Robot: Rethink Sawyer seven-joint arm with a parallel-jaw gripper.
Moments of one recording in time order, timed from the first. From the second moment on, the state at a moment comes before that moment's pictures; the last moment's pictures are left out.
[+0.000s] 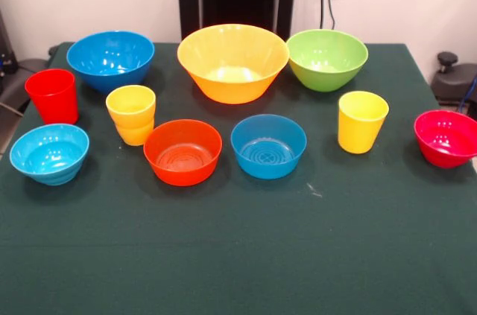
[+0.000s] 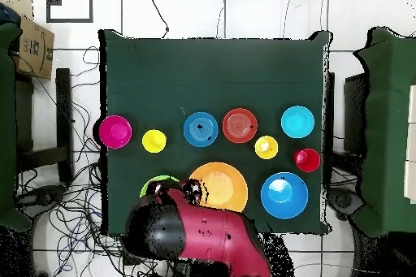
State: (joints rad) arm -0.17 -1.17 0.00 2.18 0.00 0.45 1.59
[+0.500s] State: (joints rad) arm -0.18 -0.94 0.00 2.18 -0.03 0.07 1.59
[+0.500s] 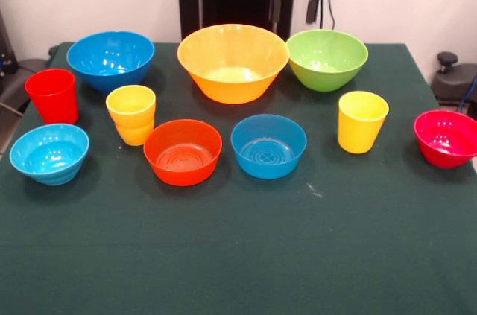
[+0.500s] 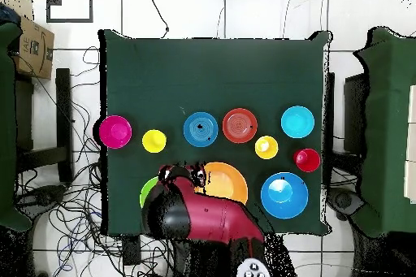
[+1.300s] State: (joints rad) arm -0.23 -0.76 0.00 2.21 -0.12 -0.08 1.59
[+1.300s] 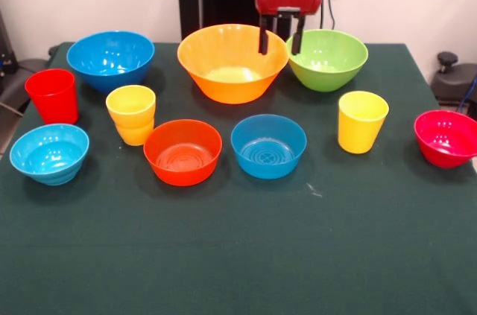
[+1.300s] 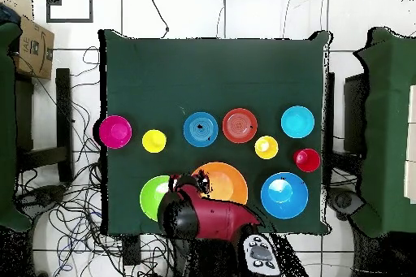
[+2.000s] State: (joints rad) arm -0.24 -0.89 0.00 2.21 -0.12 0.02 1.59
